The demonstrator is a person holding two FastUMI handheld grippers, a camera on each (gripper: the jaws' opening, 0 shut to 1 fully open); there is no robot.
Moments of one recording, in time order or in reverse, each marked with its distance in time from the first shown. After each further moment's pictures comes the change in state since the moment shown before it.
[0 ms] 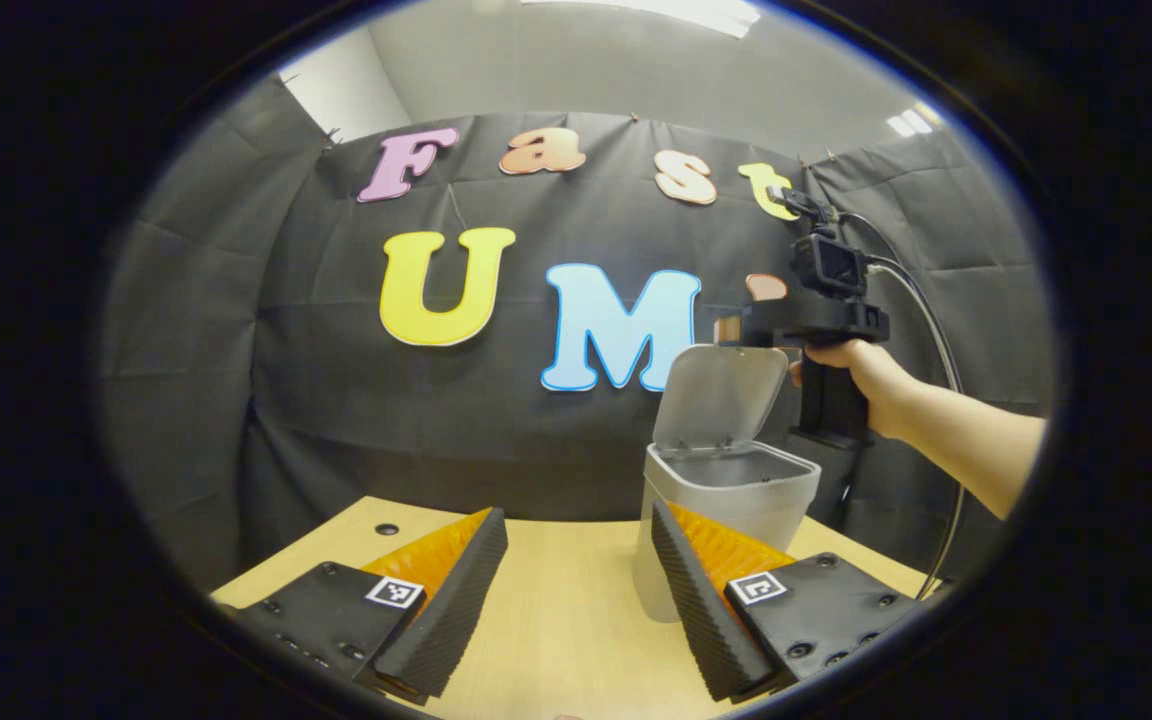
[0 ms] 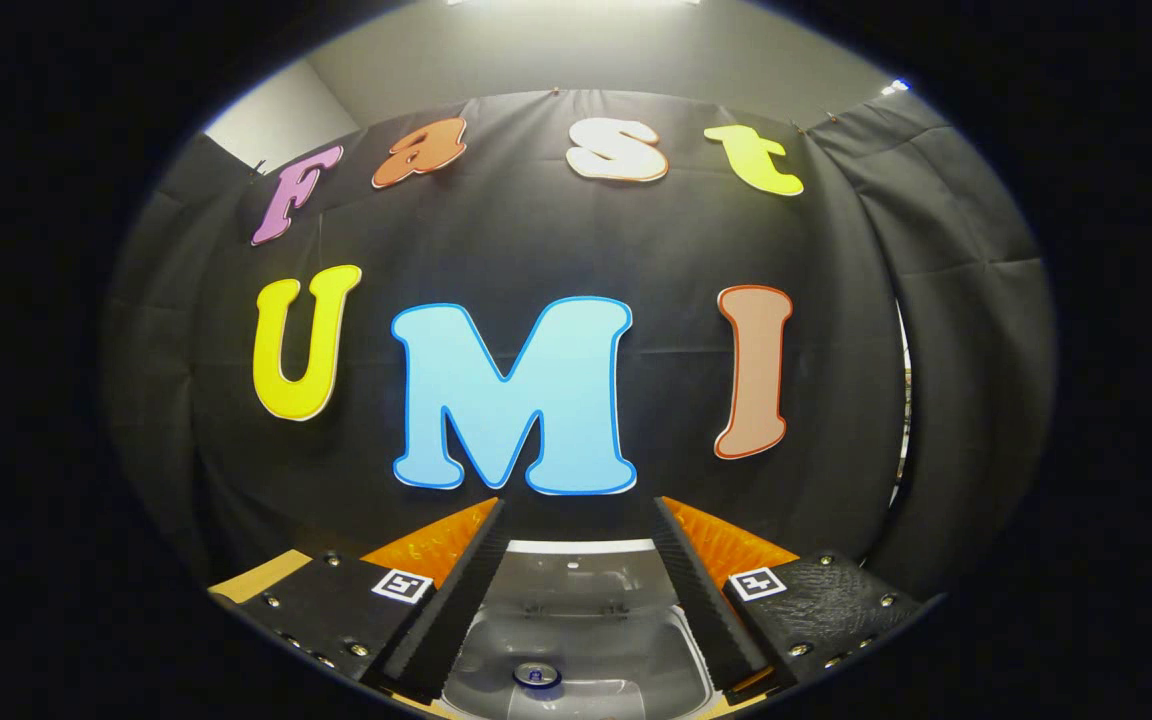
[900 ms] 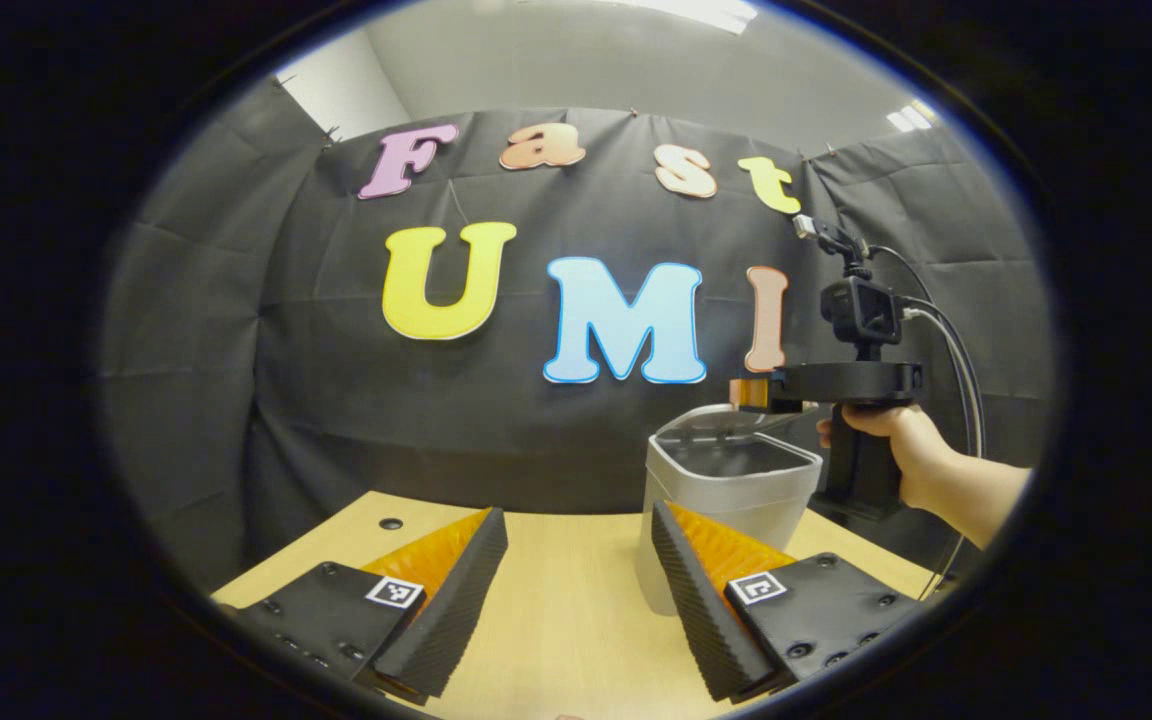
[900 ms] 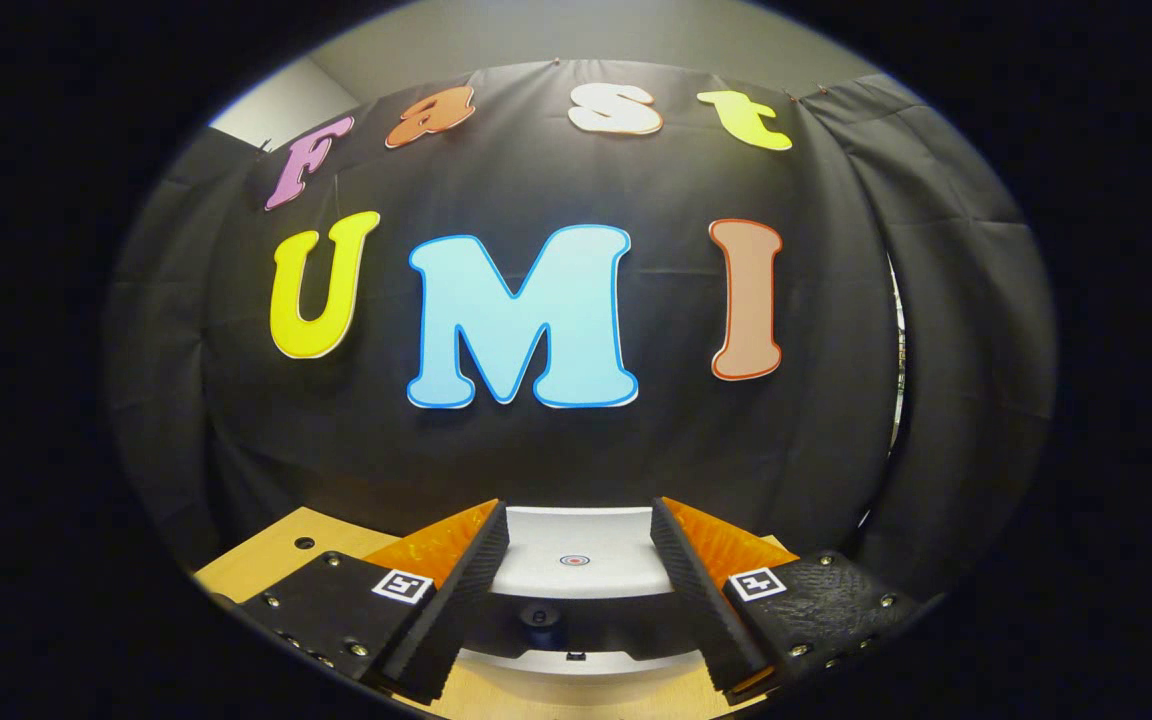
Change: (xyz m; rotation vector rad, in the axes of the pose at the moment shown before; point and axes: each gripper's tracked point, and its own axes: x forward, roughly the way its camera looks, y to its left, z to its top) left arm -0.002 0.001 -0.006 0.012 0.021 0.012; right arm -0.039 0.005 -0.093 0.006 0.155 0.009
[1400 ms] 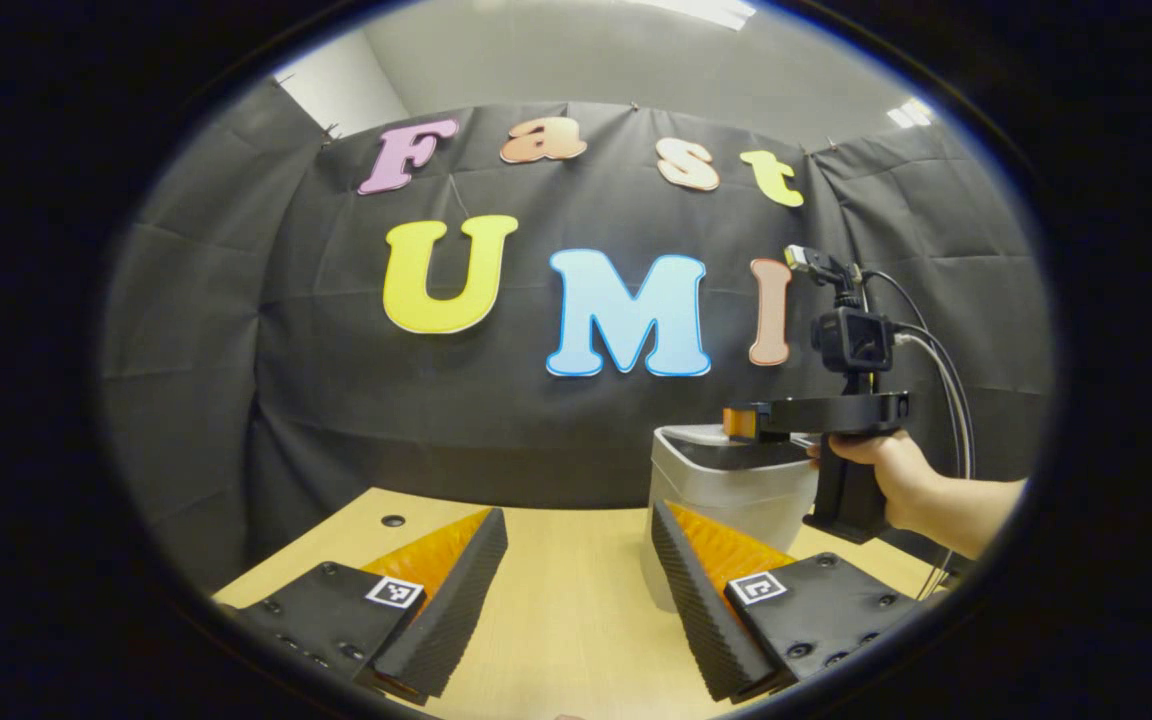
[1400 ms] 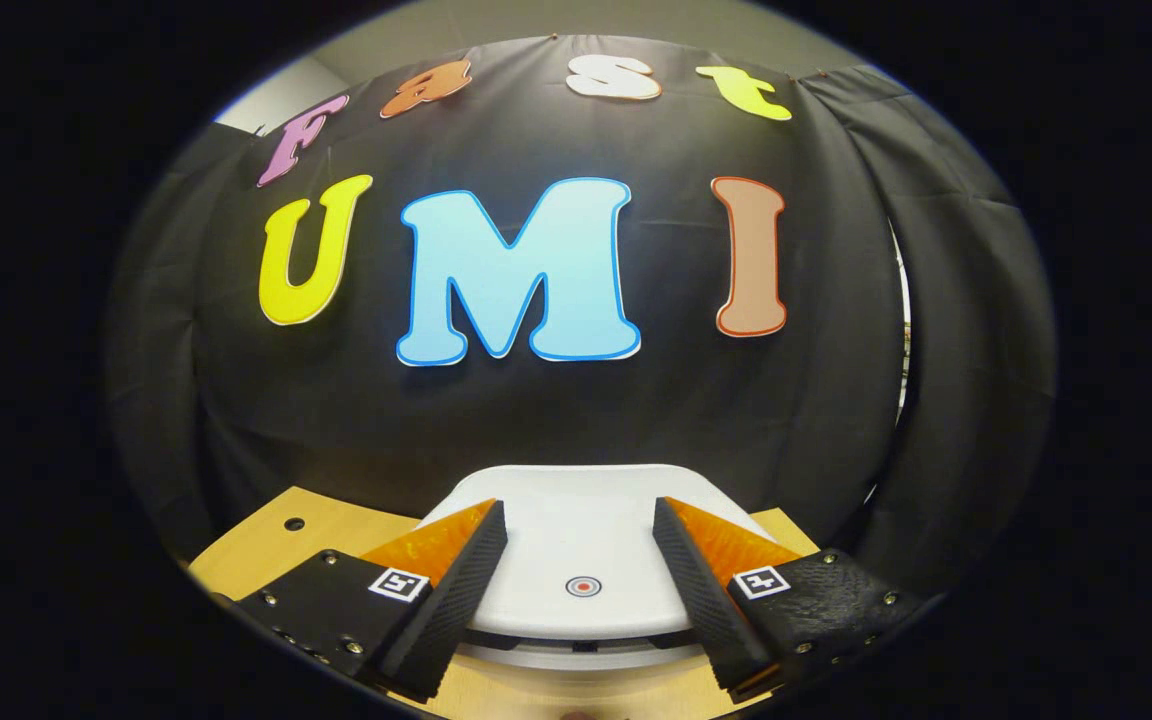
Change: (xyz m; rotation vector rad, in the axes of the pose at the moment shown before) left arm 0.007 0.007 -0.008 0.001 0.018 0.010; right arm 0.020 0.004 -0.042 0.005 0.053 -0.008
